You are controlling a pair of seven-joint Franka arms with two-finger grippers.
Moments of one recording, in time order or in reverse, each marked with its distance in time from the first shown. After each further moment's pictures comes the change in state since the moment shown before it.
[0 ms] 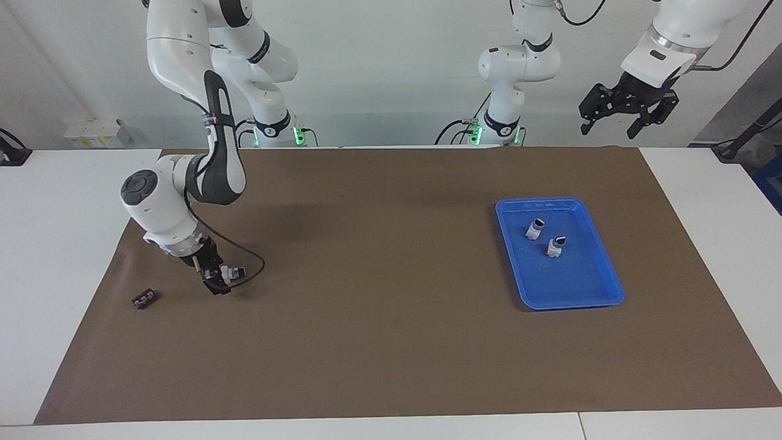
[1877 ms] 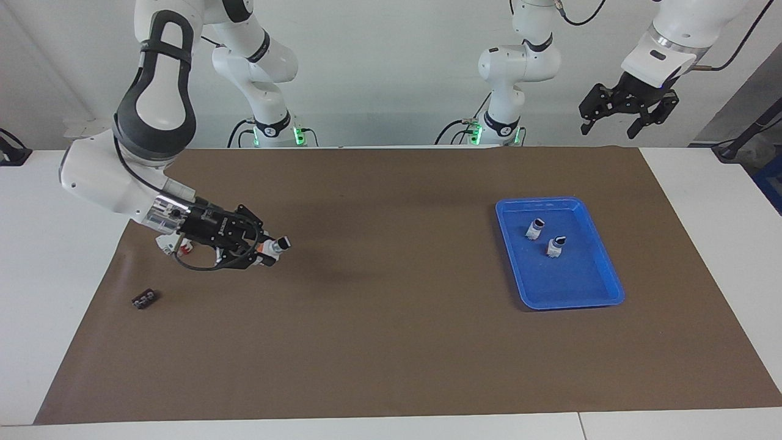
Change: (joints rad) left arm 0.000 0.000 0.000 0.000 0.000 0.000 0.000; right arm -0.013 -0.045 0.106 0.356 0.812 -0.453 0.254
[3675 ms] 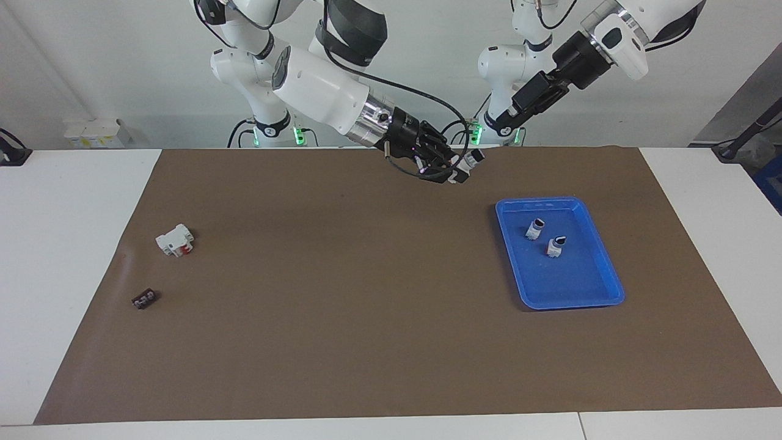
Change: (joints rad) left arm -0.093 -0.015 -0.075 -0.072 -0.659 0.390 -1.009; right arm 0.329 -0.022 0.265 0.099 -0.075 0.413 0.463
